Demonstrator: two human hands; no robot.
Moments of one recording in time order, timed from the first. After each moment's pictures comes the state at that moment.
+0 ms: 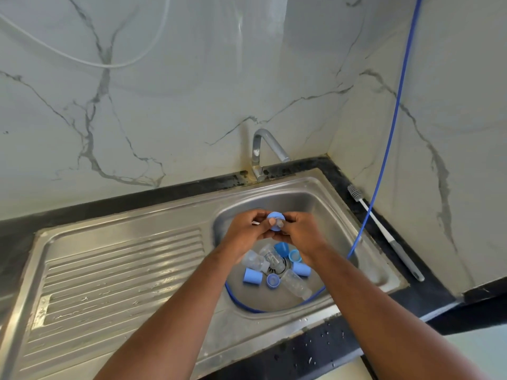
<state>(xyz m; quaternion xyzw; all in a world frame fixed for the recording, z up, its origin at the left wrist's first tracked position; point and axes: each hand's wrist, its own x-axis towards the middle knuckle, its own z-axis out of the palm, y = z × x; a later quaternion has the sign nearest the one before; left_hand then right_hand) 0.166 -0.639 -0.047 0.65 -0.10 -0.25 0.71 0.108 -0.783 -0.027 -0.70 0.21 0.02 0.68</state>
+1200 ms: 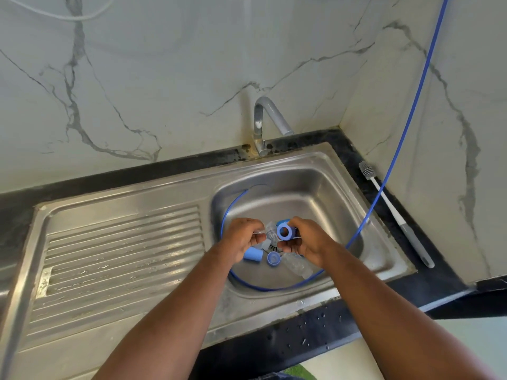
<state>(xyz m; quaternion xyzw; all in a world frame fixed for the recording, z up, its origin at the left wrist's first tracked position) 0.154 -0.645 -0.104 0.65 0.15 -0.33 0.66 0.094 -0.813 -0.087 -0.59 0.33 0.17 0.72</state>
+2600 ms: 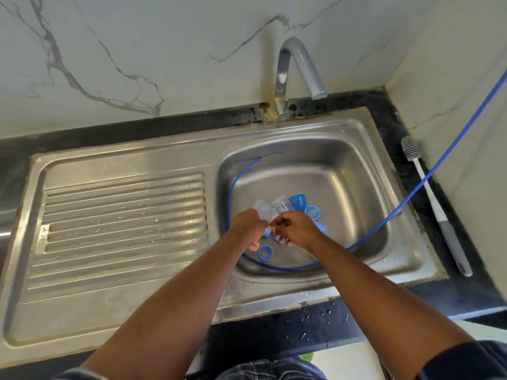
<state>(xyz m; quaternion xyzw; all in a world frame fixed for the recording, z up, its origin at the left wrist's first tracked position) 0.155 -0.650 -0.148 0.85 0.09 -0.40 0.33 0.119 -0.804 -0.182 -0.76 0.17 0.29 0.55</state>
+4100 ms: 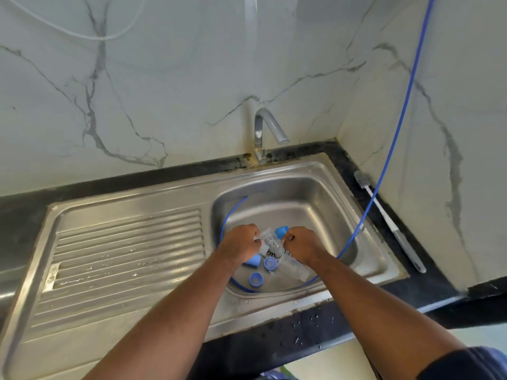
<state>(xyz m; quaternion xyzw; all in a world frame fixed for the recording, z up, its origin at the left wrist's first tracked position) 0.141 -0.635 -0.107 0.93 -0.15 -0.21 0.25 0.090 -0.828 -0.123 -0.92 0.19 0.14 0.33</state>
